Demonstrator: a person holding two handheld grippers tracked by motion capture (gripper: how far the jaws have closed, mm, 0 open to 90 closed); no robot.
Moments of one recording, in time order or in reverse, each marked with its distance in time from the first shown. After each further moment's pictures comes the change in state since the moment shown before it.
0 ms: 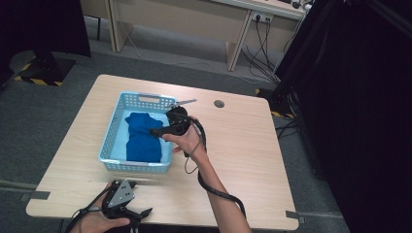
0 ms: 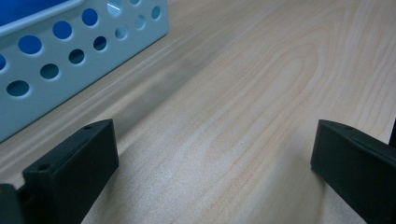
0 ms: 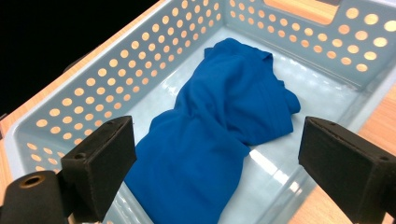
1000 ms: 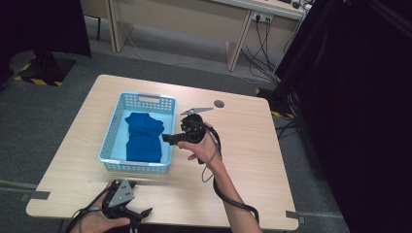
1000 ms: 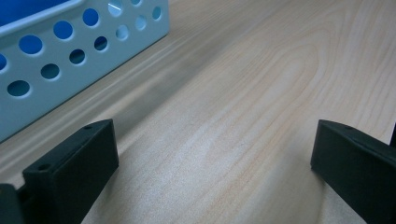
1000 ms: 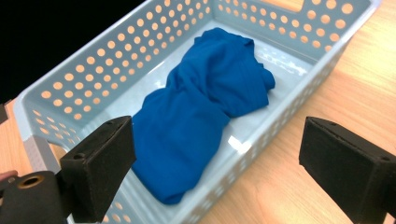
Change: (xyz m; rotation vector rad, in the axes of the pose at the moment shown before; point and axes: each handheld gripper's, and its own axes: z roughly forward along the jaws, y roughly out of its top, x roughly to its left) left arm 0.000 0.000 0.000 0.000 0.002 -0.004; right arm -0.018 -0.030 -0.033 -0.035 0.003 -0.009
